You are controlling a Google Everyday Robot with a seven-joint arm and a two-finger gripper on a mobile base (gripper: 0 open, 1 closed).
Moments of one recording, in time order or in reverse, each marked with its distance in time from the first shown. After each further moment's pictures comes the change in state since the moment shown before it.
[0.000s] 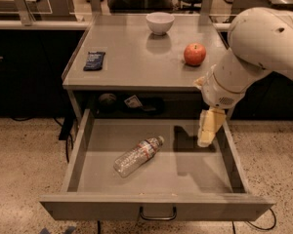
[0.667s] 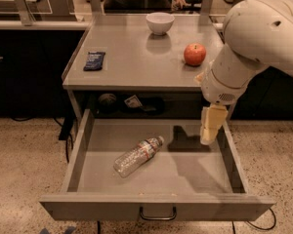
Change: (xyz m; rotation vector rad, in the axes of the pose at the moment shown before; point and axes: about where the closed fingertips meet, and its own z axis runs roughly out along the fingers) arm 0.001 0.000 -0.016 0.018 0.070 -0.020
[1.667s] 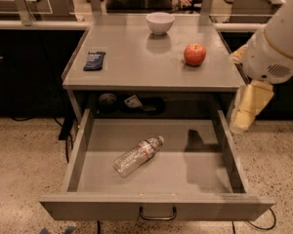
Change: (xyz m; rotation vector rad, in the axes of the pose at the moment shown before) arm 0.028 0.019 -0.111 0.029 -0.022 0.159
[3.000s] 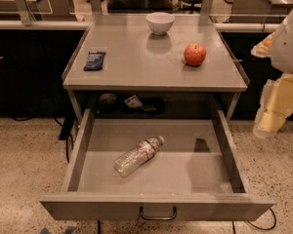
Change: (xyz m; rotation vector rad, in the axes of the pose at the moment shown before) arm 0.007 0.030 -0.056 0.005 0.046 0.050
